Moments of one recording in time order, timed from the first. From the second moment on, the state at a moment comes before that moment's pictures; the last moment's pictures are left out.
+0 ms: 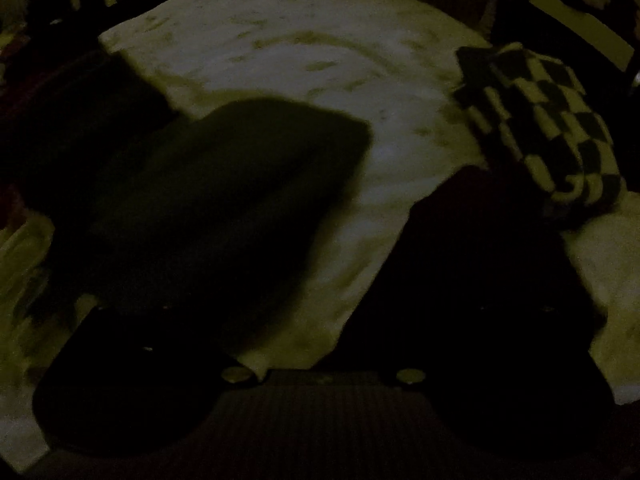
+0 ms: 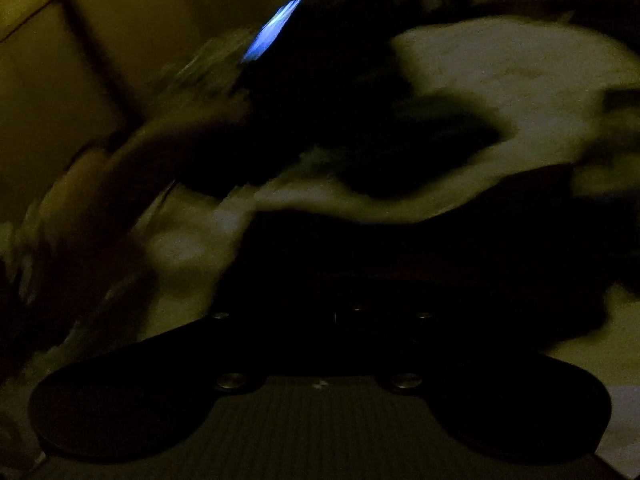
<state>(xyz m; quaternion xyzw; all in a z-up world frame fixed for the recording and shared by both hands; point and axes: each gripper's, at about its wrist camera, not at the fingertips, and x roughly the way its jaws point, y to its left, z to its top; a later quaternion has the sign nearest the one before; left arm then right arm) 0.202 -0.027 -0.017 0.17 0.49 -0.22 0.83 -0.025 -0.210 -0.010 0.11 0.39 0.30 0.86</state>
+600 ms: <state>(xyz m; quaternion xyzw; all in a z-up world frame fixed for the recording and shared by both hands) 0.116 -0.152 -0.053 0.33 0.47 -0.32 0.75 -0.063 -0.138 -0.056 0.08 0.42 0.30 0.85</state>
